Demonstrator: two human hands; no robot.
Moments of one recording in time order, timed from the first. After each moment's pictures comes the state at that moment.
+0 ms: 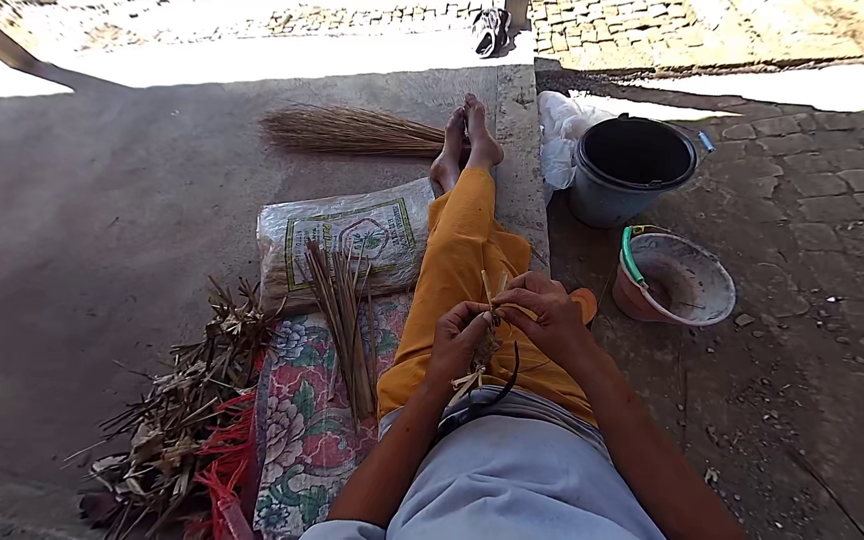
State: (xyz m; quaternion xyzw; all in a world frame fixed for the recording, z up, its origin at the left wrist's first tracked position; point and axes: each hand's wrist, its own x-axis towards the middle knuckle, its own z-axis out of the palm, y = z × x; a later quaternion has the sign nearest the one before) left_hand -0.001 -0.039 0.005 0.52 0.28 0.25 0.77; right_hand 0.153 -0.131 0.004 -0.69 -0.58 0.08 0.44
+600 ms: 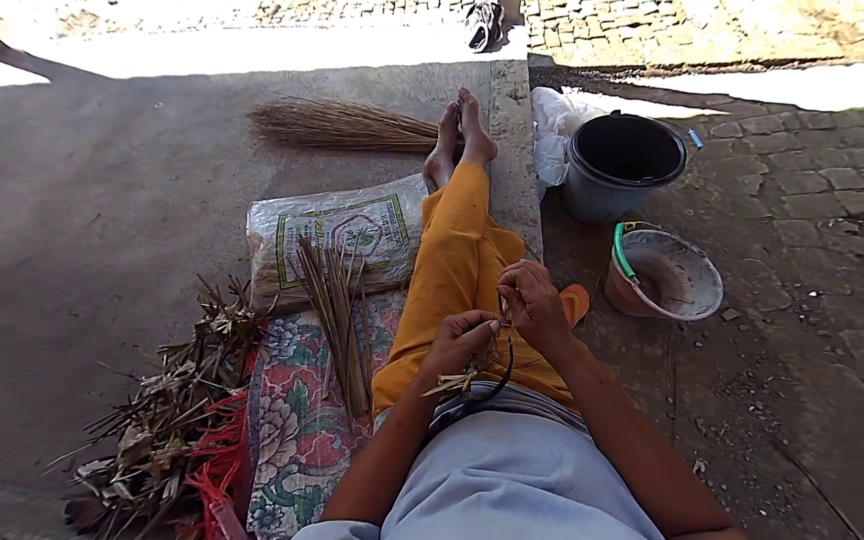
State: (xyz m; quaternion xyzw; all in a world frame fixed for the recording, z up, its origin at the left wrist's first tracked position) left_hand -0.005 -0.032 0.002 0.55 0.22 0.14 0.80; right_hand 0.149 -0.112 -0.006 -0.67 -0.57 -0.05 0.48
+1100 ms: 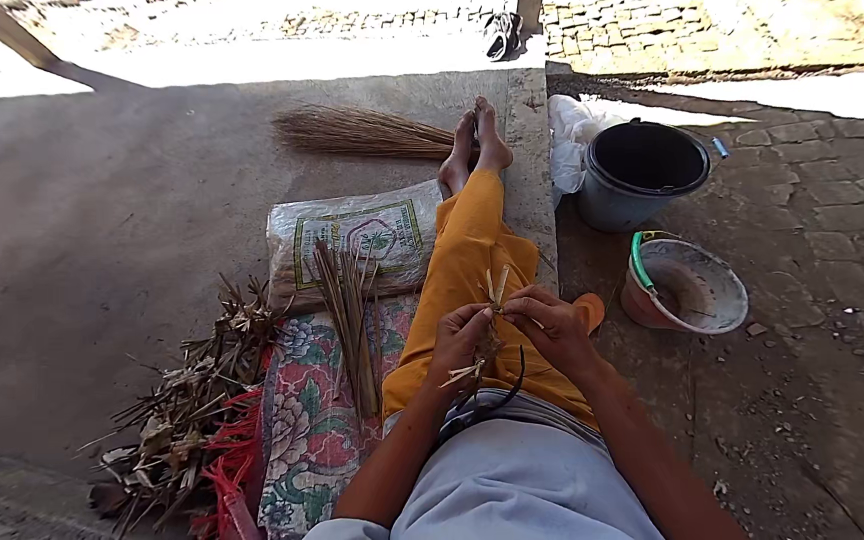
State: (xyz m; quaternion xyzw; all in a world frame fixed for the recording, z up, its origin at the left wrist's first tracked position) left_hand 0.001 -0.036 0.009 0.46 0.32 0.26 0.79; right_hand 0.150 -0.128 -0.014 -0.58 -0.61 0.08 0.53
